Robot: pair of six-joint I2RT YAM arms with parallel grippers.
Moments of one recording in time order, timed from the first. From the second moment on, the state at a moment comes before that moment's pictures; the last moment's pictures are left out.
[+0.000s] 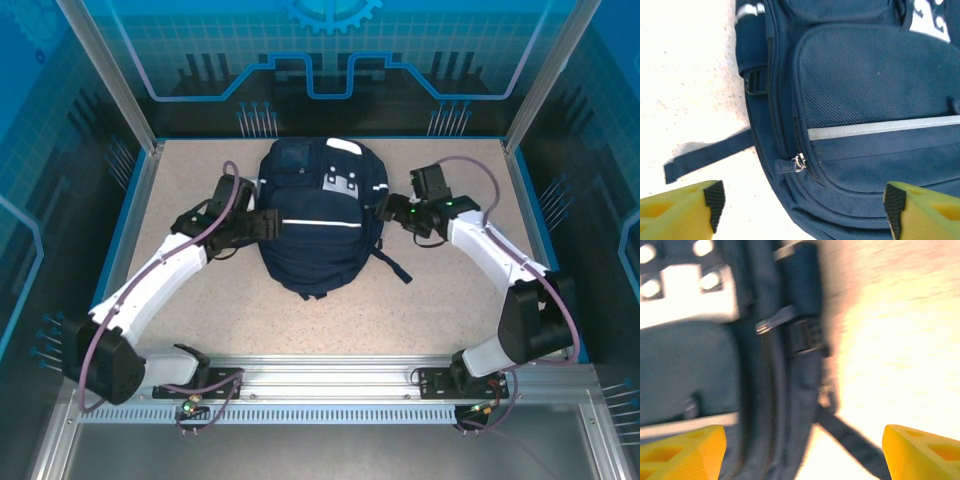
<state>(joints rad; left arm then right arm) -0.37 1.26 1.10 -0.67 -0.11 -0.37 0.26 1.48 1.14 -0.61 -0.06 0.63</state>
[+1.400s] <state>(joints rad) -0.30 1.16 1.01 -0.68 -0.18 -0.40 -0.20 1.97 1.43 -0.92 0.12 1.12</state>
